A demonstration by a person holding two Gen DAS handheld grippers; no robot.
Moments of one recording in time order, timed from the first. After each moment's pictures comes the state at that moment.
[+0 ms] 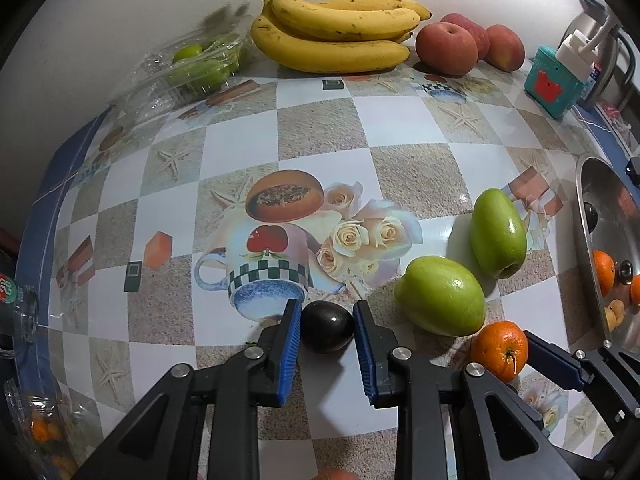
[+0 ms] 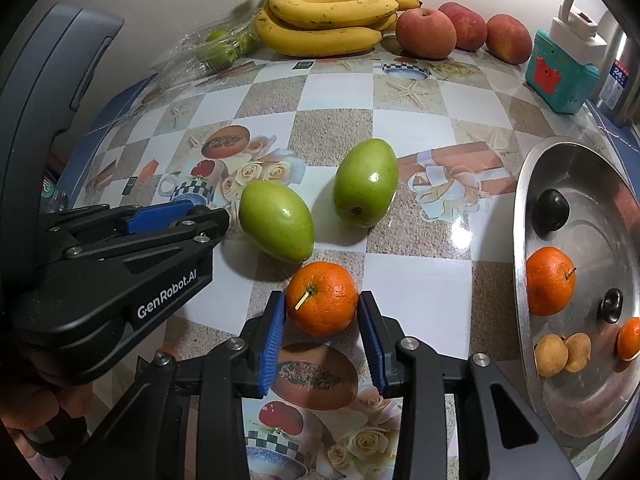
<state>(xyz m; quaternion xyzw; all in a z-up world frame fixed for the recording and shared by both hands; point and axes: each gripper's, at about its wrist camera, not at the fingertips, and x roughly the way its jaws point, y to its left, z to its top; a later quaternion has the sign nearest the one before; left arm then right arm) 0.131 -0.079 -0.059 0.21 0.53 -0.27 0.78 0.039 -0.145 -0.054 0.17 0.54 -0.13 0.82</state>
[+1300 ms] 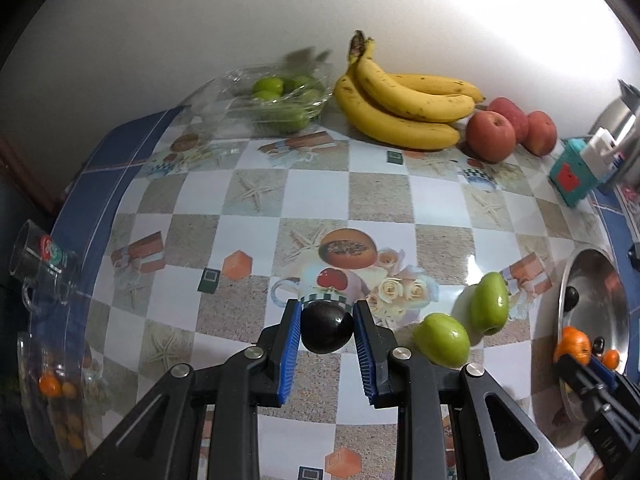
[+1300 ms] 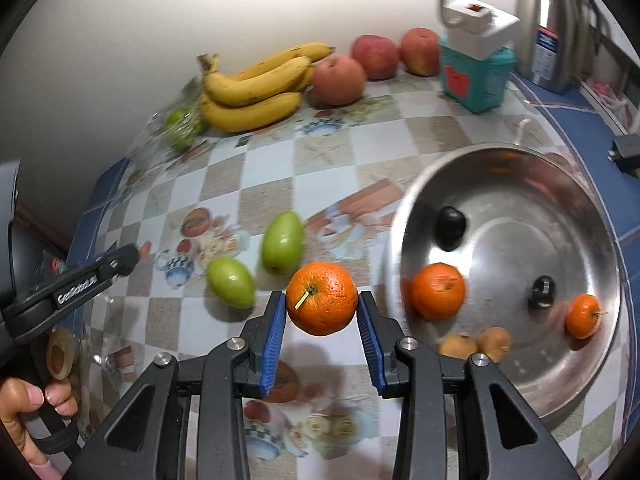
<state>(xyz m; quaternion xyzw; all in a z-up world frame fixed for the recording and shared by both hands) 0.144 -0.044 0.003 0.13 0.51 -0.20 0.83 -0.007 -0.206 0.002 0.25 0.47 -0.20 0.82</state>
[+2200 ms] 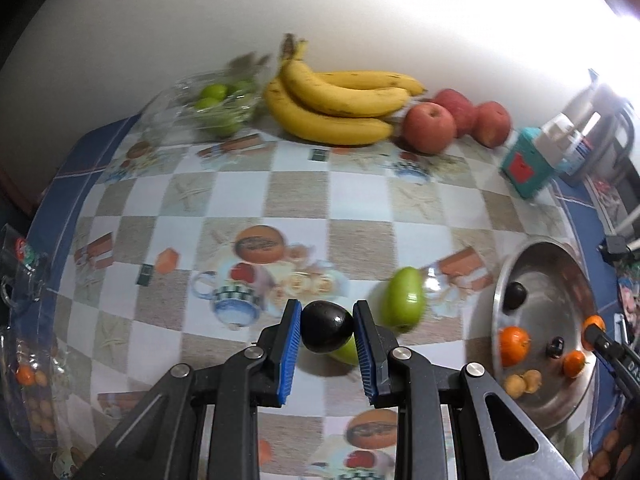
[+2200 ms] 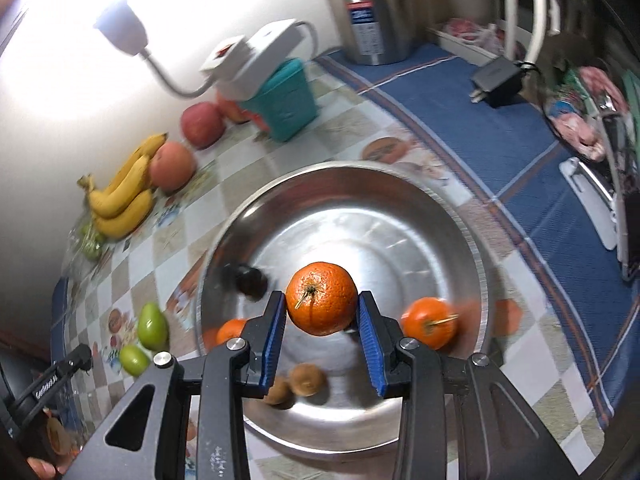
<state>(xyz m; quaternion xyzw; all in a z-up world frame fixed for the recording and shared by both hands) 0.099 -0.103 0.013 0.12 0.51 -0.25 0.81 -0.103 -0.319 0.012 0.35 0.41 -0.35 0.77</state>
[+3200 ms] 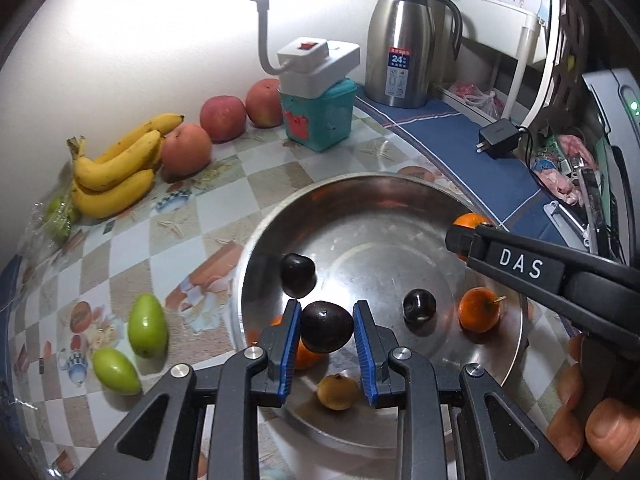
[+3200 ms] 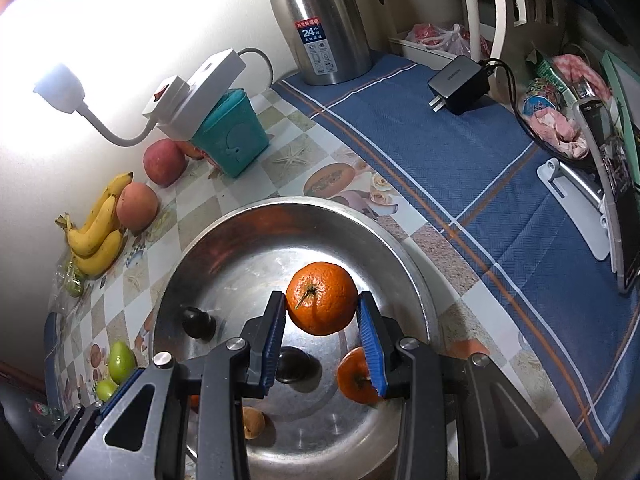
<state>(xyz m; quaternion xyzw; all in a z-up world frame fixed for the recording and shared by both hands) -0.040 -0.238 -0.002 0.22 0.41 -0.44 0.77 -0.125 -0.352 -0.005 0.35 0.37 -0.38 0.77</state>
